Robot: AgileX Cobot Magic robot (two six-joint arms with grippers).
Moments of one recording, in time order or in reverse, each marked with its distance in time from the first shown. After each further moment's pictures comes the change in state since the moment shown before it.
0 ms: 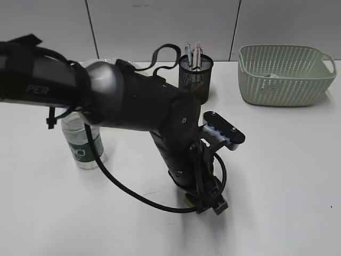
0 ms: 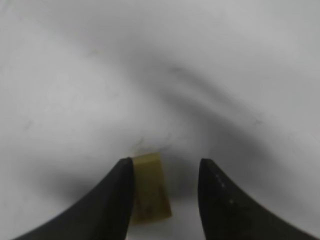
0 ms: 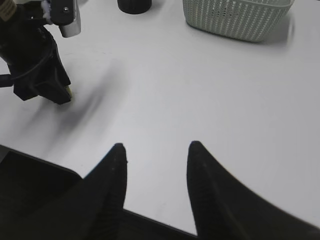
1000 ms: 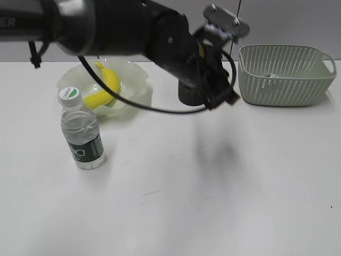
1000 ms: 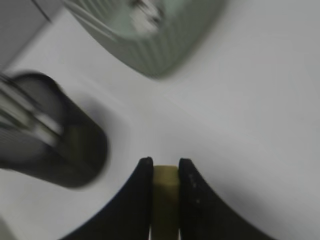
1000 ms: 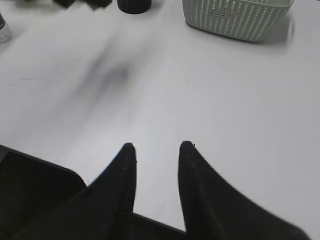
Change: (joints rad) left arm 0.115 -0.043 -0.243 0.179 -0.217 -0.029; right arm 0.000 0.000 0.000 0.000 0.000 0.000
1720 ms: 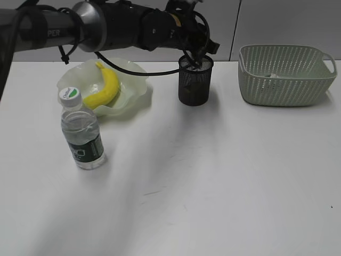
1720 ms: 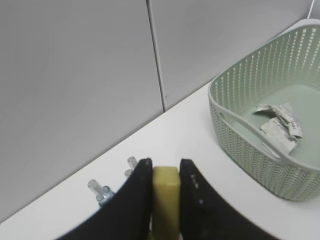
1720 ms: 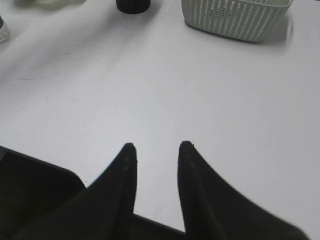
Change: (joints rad) left arm 0.190 0.248 -0.307 -0.051 -0.315 0.000; right arm 0.000 0.000 0.000 -0.004 0.000 0.000
